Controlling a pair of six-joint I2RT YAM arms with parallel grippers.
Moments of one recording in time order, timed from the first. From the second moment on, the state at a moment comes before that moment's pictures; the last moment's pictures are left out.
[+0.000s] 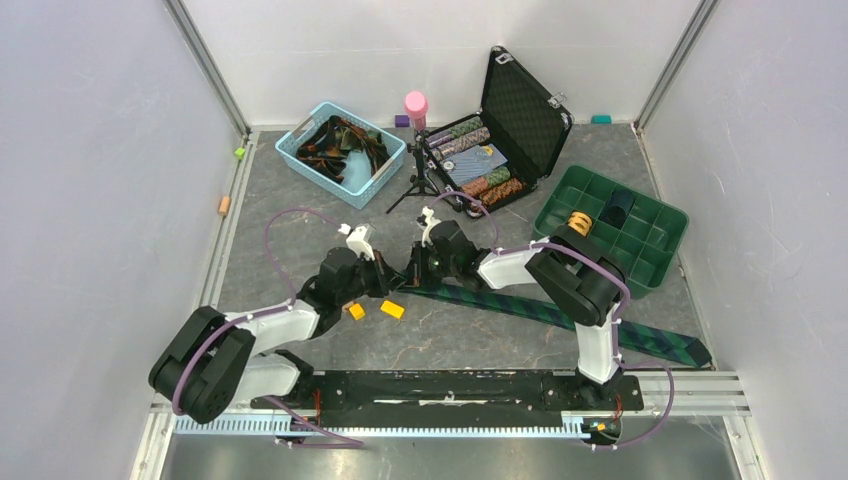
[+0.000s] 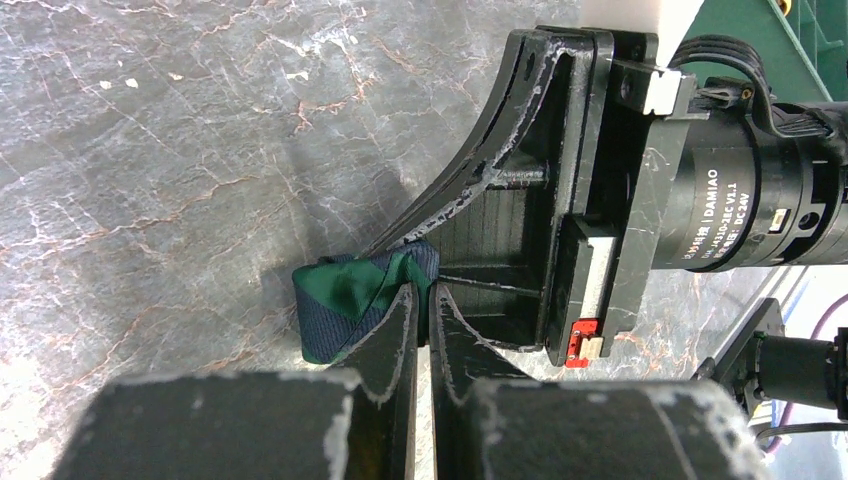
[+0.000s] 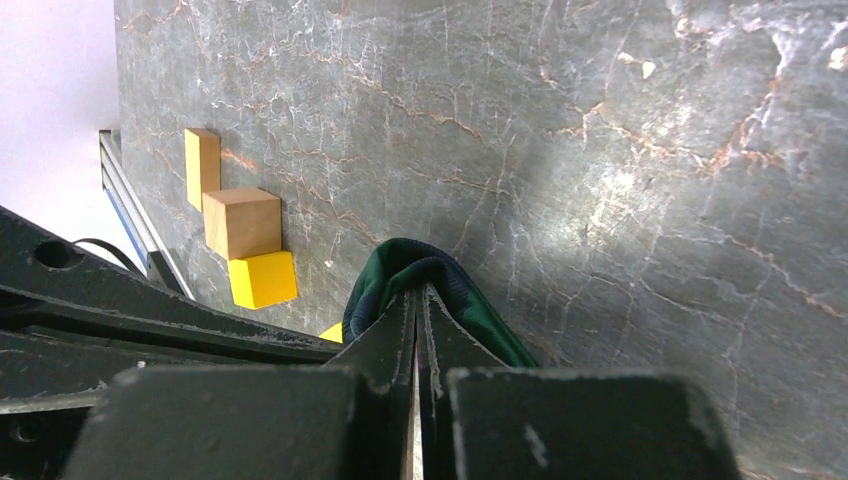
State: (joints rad) left arm -0.54 1.23 0.28 0.48 0.22 -0.62; right arm 0.84 1.96 0.95 0.39 -0.30 0.77
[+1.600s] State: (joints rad) left arm -0.57 1.31 0.36 0.39 0.14 -0.58; right arm 0.76 1.63 0.70 0.29 -0.18 0.65
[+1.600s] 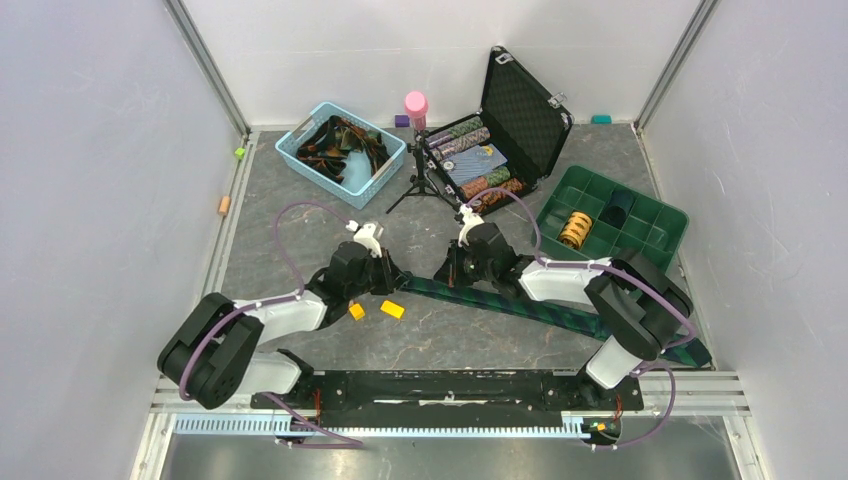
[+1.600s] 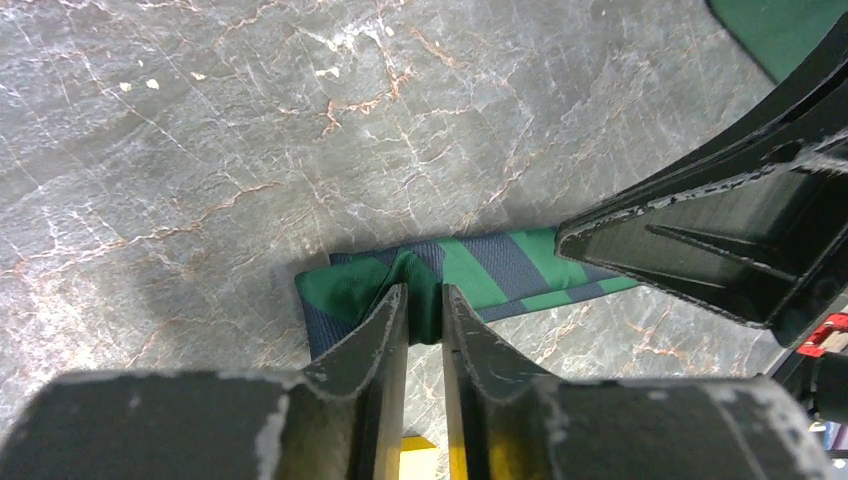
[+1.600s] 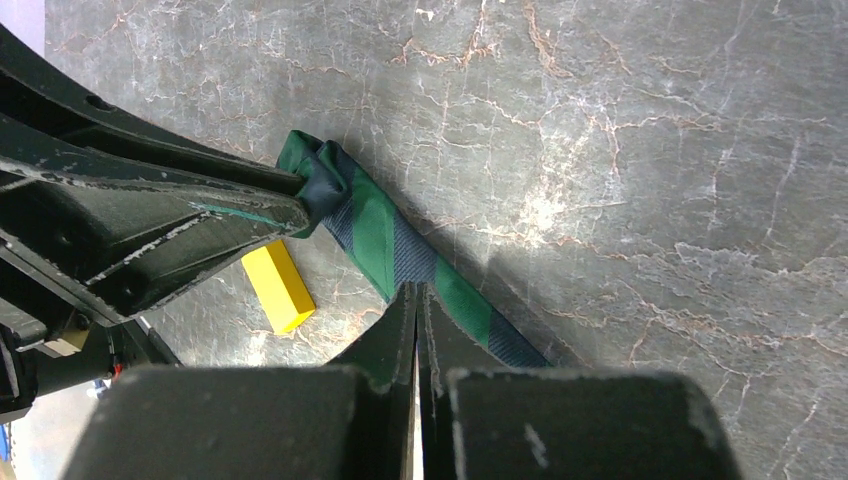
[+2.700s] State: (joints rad) left arm -0.57 1.35 0.36 0.42 0.16 -0.58; right arm 0.76 1.80 0.79 0.44 -0.40 0.72
